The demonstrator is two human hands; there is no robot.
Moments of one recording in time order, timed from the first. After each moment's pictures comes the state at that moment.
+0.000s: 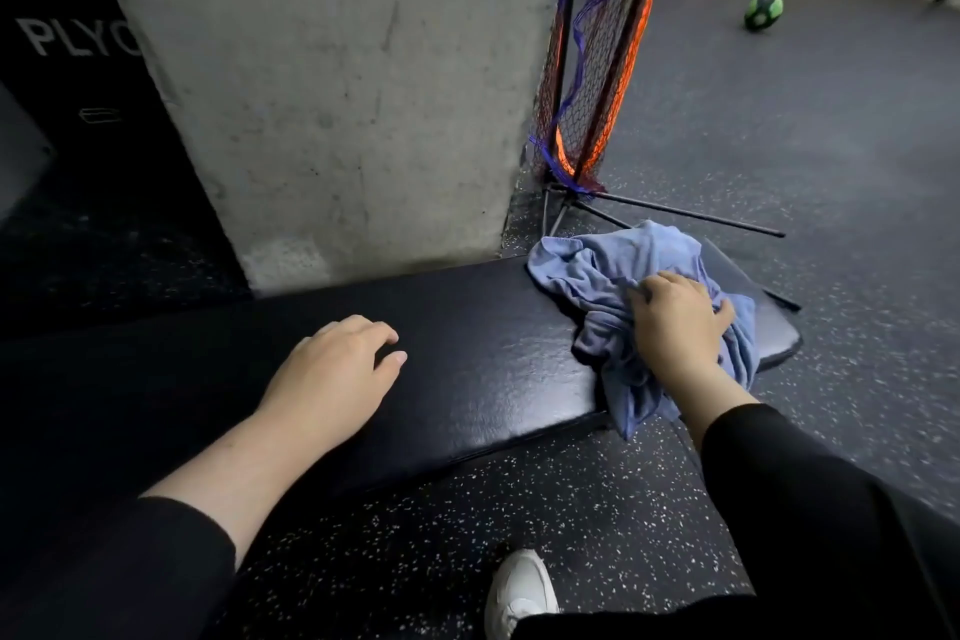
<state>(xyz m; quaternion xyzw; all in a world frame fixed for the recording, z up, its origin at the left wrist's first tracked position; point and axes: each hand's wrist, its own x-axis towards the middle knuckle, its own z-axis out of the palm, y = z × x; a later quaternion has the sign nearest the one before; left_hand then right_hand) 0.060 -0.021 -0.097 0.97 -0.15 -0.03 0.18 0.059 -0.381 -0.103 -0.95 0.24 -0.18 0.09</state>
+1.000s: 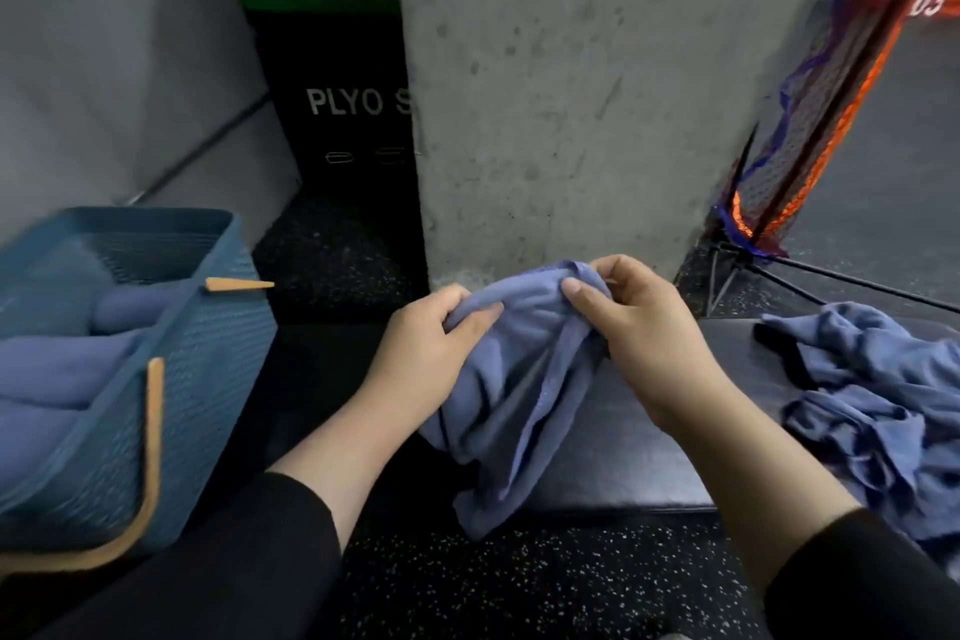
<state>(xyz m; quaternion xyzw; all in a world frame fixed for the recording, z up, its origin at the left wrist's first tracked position) 0.044 0.100 -0.027 0.84 -0.03 0.09 0.53 0.049 -0.101 0.008 -0.80 -0.04 -0.04 0.60</state>
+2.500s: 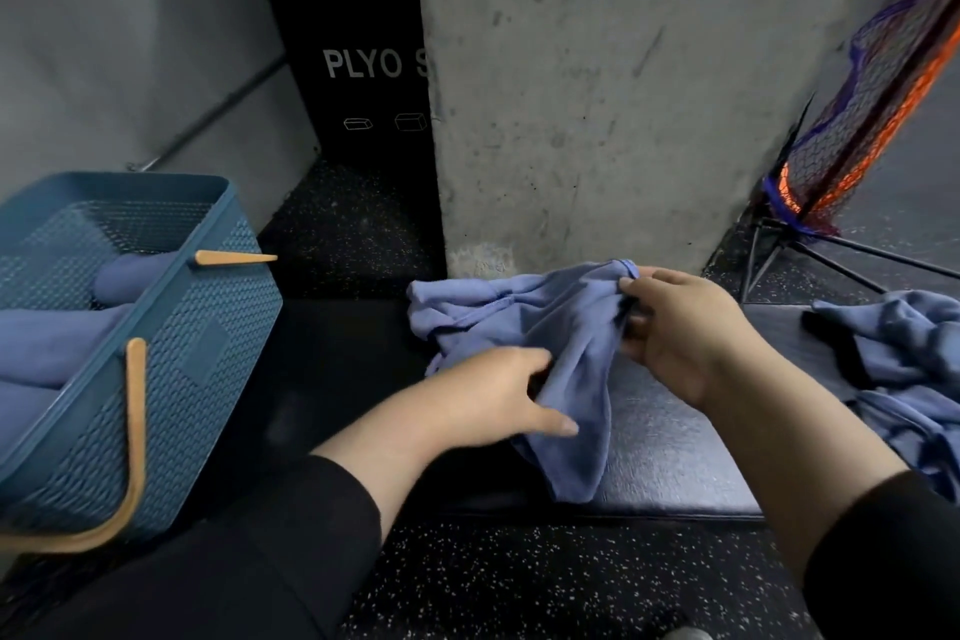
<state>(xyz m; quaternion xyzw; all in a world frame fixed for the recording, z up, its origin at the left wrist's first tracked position) 0.057 0.071 -0.063 0.94 -0.14 -0.19 0.26 0.097 -0.115 -0.031 -0.63 0.13 0.12 0.76</state>
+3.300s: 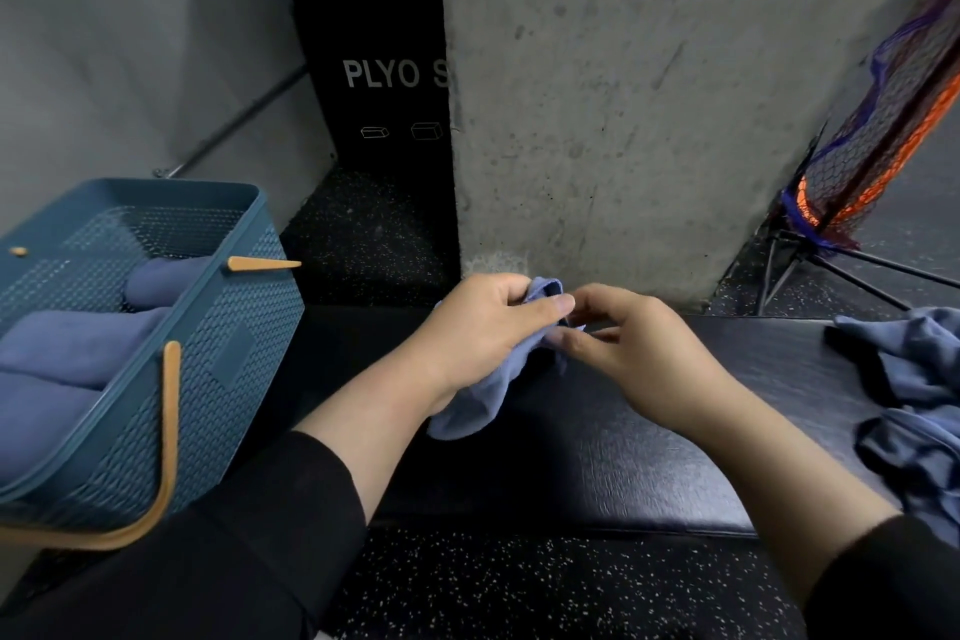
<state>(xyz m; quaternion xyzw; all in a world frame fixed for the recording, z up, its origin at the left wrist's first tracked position) 0.063 0.093 -0.017 0.79 -0.03 -0.09 0.61 0.076 -0.090 -0.032 -0.87 -0.19 0.05 0.46</state>
